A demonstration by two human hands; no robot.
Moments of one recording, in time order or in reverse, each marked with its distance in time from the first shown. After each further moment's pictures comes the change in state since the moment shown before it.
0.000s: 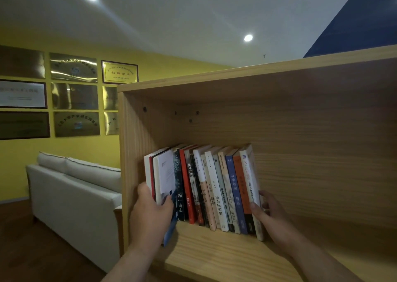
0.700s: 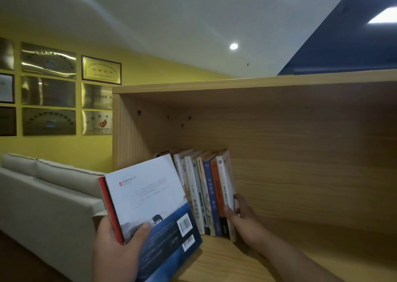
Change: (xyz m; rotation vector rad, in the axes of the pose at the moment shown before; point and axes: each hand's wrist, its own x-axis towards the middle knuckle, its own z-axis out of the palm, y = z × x) left_hand -0.037 -0.004 -0.057 -0.483 0.001 -0.130; right_hand -0.008 -0.040 0.038 -0.120 -0.110 0.024
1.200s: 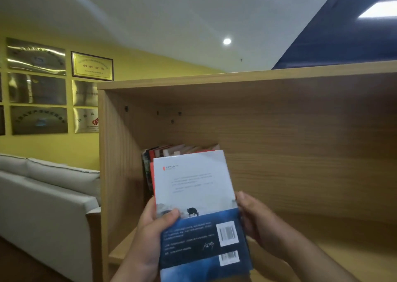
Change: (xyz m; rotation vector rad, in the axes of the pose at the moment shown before) left_hand -0.019 0.022 0.048 -0.451 -0.571 -0.372; right_hand -0.063 -0.017 -0.032 0.394 -0.117 -0.096
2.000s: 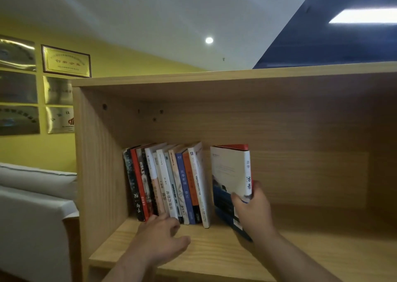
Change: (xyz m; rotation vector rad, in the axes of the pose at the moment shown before) left_hand 0.060 -0.054 -0.015 1.660 -0.244 0.038; right_hand 0.006 0.017 -0.015 -0.321 0.660 -0.142
